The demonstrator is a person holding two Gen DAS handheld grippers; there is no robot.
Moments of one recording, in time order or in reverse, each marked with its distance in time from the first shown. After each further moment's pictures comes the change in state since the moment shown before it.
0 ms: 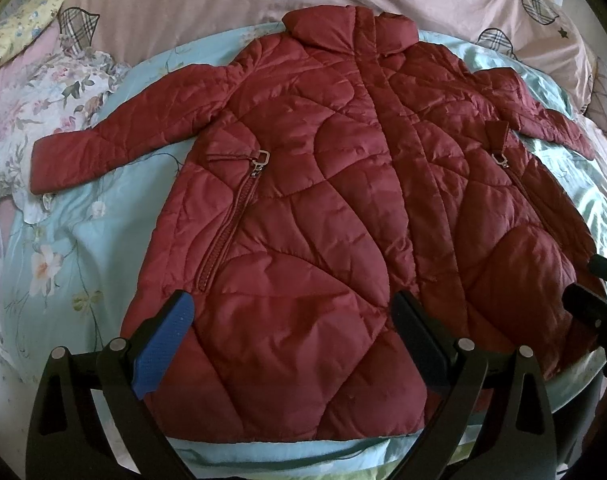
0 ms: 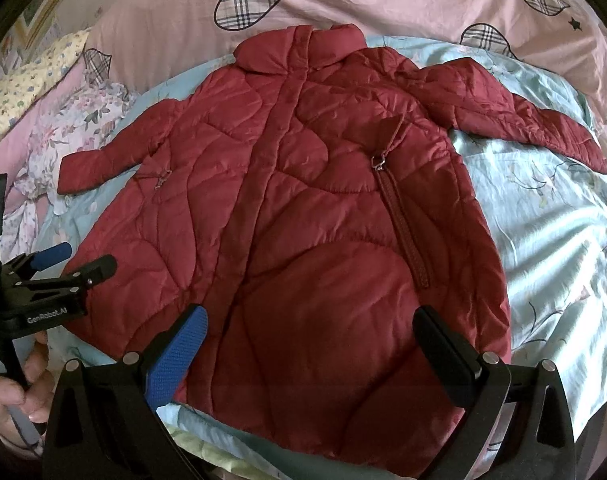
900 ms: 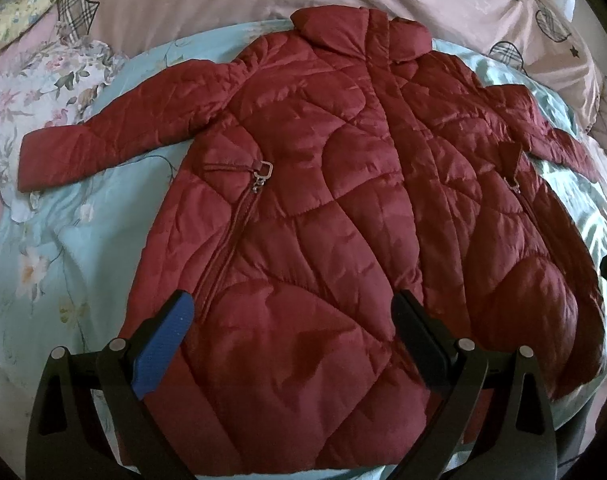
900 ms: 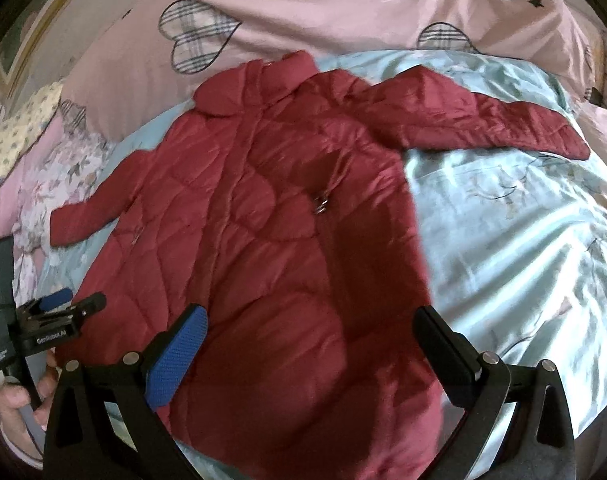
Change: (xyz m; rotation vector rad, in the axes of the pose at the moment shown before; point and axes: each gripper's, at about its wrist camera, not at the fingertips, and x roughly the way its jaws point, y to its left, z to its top) left arm 0.022 0.015 0.022 -0.051 0.008 -0.041; right arm -0.014 -0.069 0.026 0.146 -0.072 0.003
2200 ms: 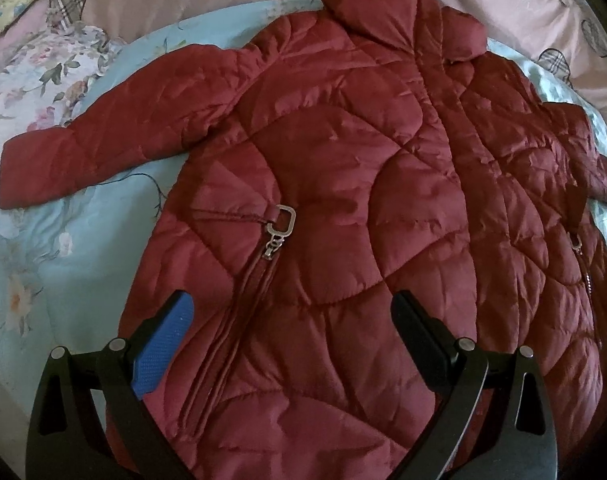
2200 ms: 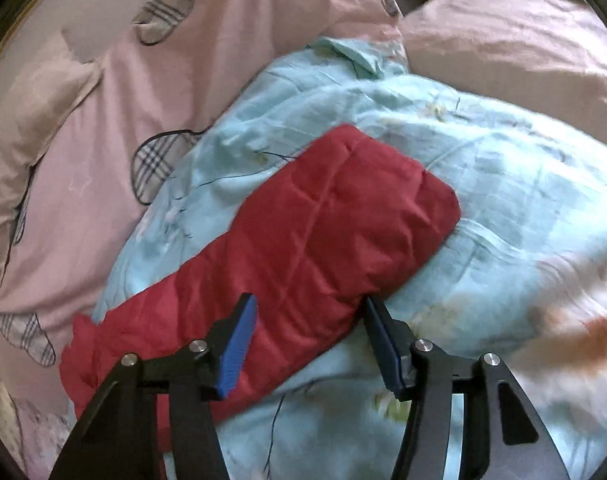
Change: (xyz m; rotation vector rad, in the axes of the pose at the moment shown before) left arm 0.080 0.009 0.054 -0.037 0.109 0.072; right arm 0.103 -0.373 0.128 0.723 -0.213 -0.072
